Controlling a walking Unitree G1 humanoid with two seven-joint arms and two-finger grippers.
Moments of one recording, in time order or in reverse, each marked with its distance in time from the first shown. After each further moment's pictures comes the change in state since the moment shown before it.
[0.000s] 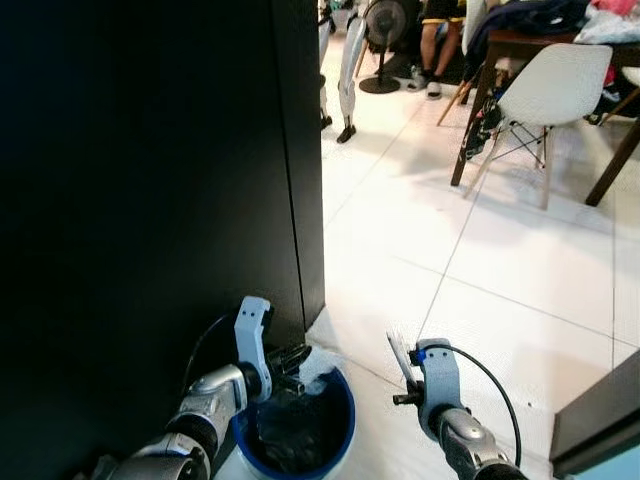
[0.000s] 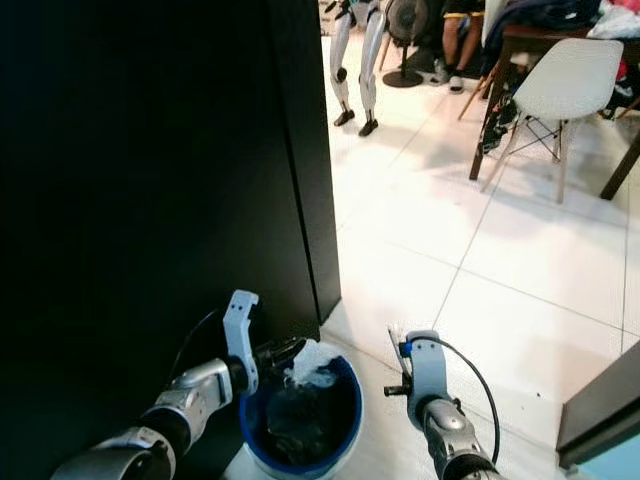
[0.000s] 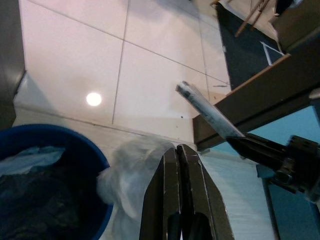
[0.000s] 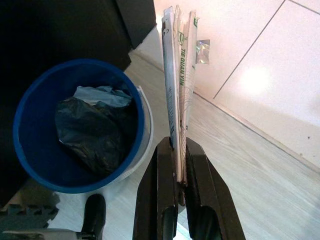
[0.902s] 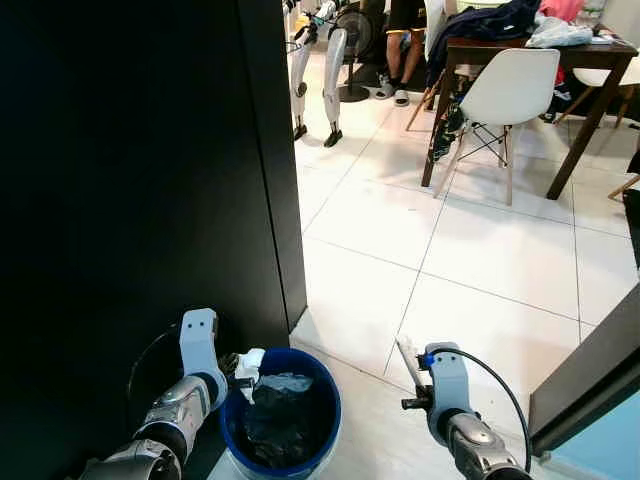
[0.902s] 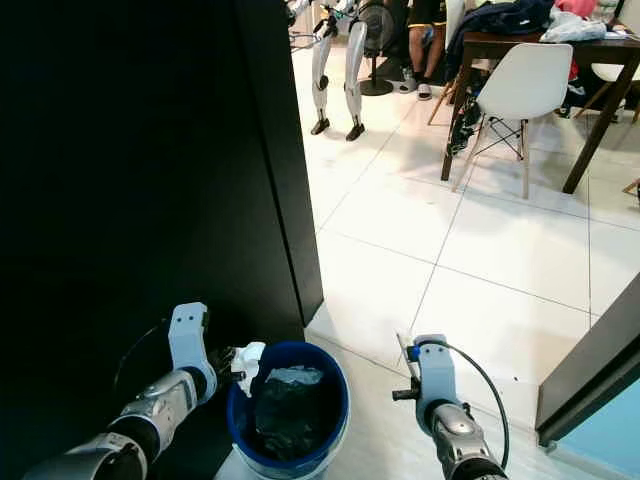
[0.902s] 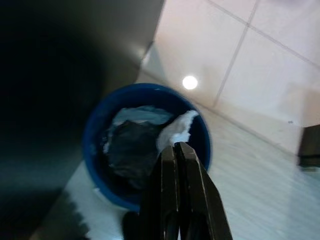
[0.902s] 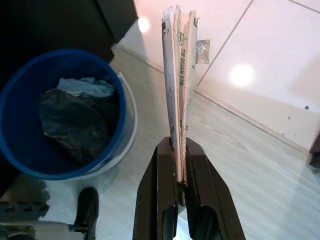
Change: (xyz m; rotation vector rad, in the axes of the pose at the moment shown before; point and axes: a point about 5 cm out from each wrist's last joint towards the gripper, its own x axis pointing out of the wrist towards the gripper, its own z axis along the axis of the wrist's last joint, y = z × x) left arm -0.045 0.058 -0.007 -0.027 0.044 0.588; right arm -0.003 -0.007 -0.005 -0.010 0.013 -0.012
